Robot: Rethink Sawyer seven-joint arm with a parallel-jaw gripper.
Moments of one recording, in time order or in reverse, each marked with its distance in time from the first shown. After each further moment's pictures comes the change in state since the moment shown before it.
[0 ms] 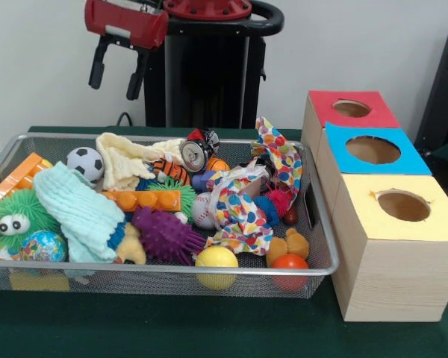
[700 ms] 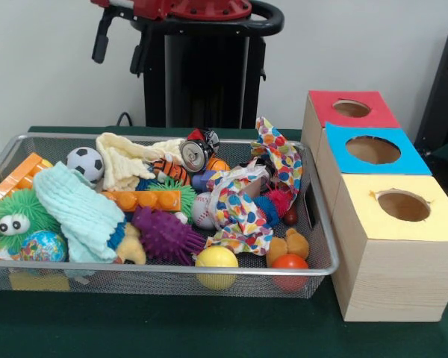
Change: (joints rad) arm 0.031 -0.030 -0.059 0.011 -0.004 -0.049 0.061
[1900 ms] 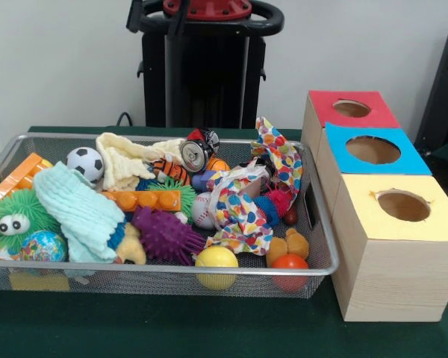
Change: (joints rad) arm 0.127 -0.032 -0.076 0.000 0.001 -0.008 0.128
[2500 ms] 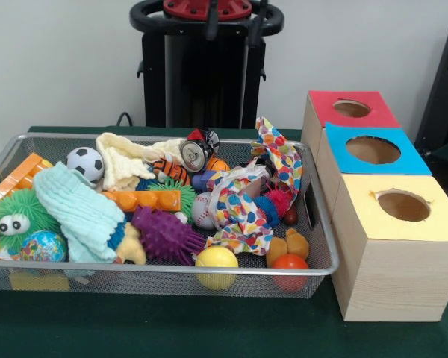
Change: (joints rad) arm 0.152 0.015 -0.004 0.000 0.000 0.000 0.005
